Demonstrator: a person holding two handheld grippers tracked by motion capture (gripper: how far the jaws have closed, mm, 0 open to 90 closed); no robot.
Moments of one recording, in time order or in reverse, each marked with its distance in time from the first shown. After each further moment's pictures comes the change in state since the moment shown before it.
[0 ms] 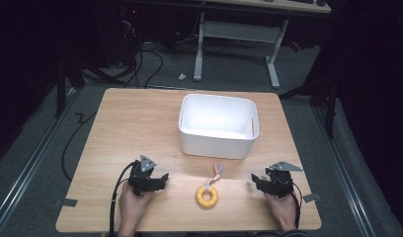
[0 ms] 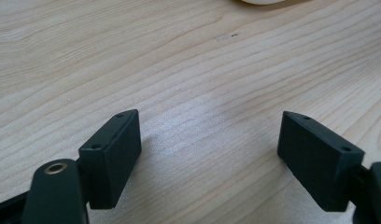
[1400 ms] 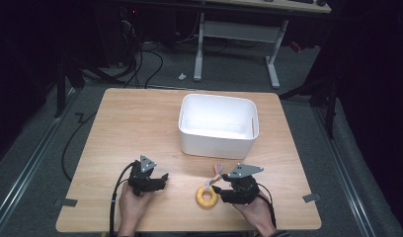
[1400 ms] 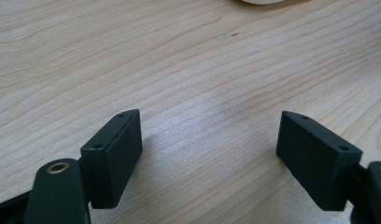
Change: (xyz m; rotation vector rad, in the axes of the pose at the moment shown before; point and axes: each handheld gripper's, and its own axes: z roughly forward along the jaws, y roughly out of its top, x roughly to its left) left arm 0.000 -0.001 -0.001 -0.001 0.002 0.000; right arm 0.116 0.041 -0.013 0.021 0.325 -0.309
